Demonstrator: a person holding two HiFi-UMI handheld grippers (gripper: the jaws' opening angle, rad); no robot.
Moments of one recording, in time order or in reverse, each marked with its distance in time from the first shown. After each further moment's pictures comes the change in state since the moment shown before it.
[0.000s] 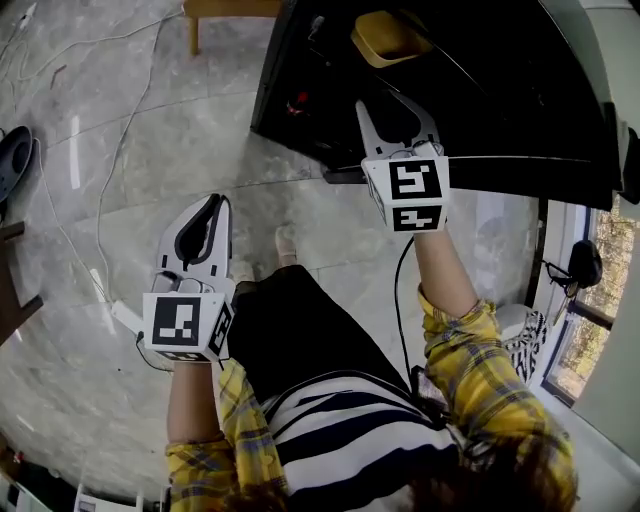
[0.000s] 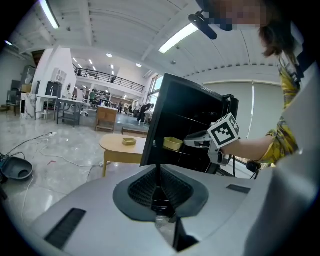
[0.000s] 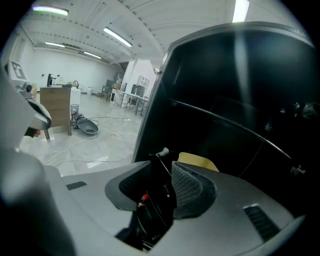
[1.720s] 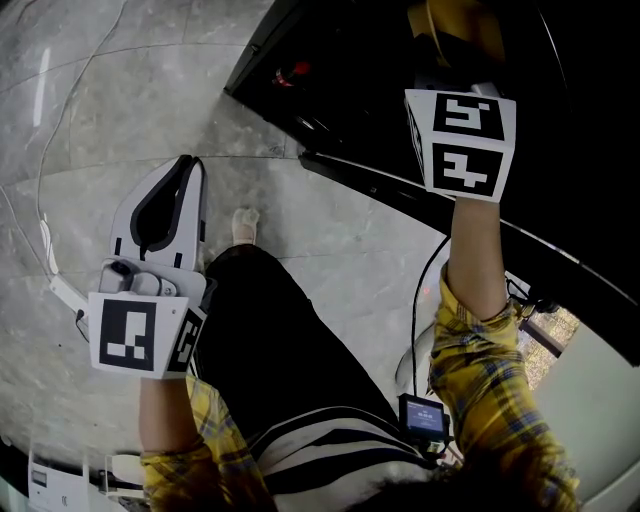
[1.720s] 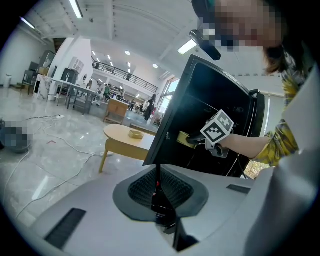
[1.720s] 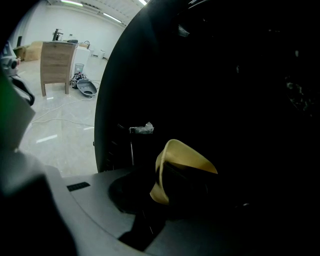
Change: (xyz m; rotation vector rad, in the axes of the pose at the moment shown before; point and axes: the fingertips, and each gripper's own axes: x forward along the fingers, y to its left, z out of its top) left arm 0.092 0.035 -0.046 -0.179 -0.036 0.068; right arm 0.124 -0.055 -0.029 -0.302 0.222 -0.051
